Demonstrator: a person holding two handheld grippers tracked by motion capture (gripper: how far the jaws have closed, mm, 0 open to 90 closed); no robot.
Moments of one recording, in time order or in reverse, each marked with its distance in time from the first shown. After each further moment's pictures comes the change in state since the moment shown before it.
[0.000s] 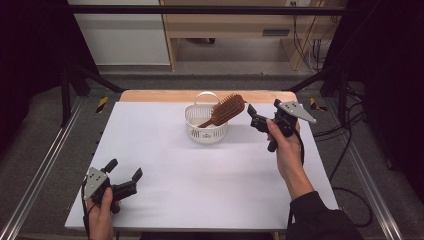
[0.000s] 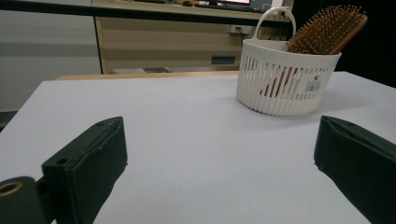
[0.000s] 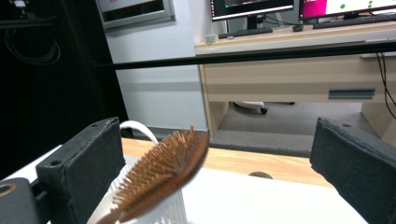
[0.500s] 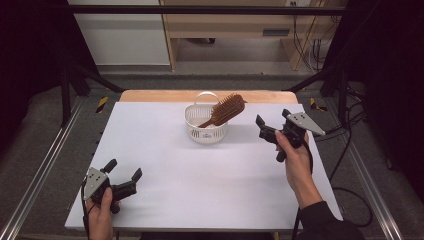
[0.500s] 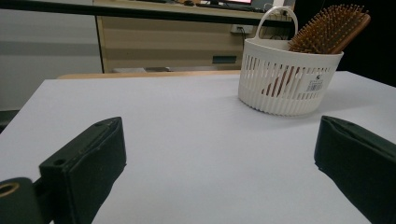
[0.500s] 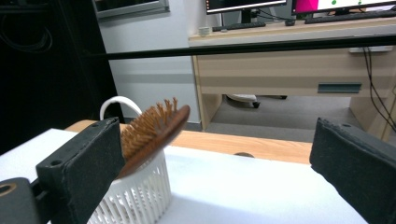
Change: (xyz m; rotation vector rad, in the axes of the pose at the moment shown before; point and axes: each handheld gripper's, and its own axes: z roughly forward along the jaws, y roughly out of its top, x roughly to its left) left arm 0.001 -0.001 0.000 0.003 0.005 -0.003; right arm -0.016 -0.019 -0.028 0.020 -0.019 -0.017
